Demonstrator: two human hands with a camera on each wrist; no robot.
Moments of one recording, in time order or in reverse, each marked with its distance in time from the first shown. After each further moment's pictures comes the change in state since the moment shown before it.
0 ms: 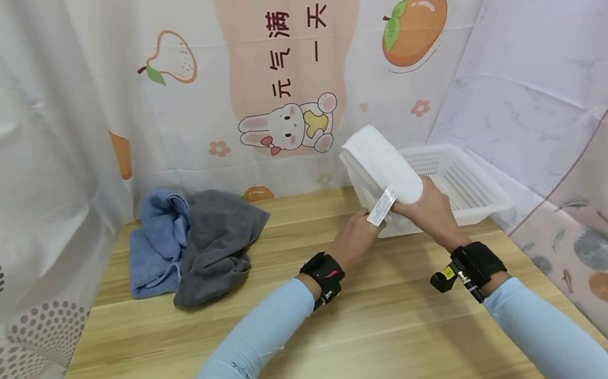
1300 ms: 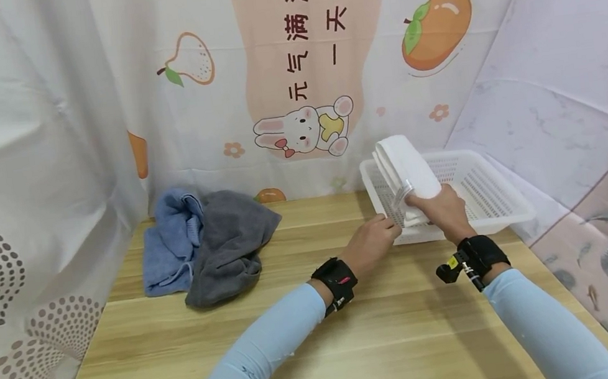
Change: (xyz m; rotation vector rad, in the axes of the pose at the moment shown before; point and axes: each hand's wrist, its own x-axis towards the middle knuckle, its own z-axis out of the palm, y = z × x) left_hand 0.007 0.002 -0.004 0.120 -0.071 0.009; right_hand 0.033 0.018 0.007 0.038 -0.048 0.200
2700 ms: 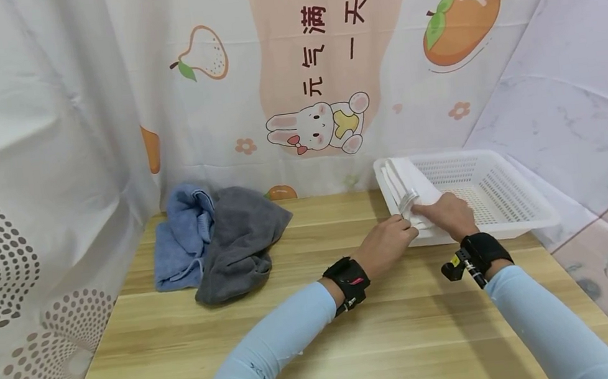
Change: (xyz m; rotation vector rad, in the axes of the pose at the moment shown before) left_hand 0.003 -0.005 0.002 0.008 -0.054 0.023; right_hand 0.023 0.001 0.016 -0.305 -0.146 0.047
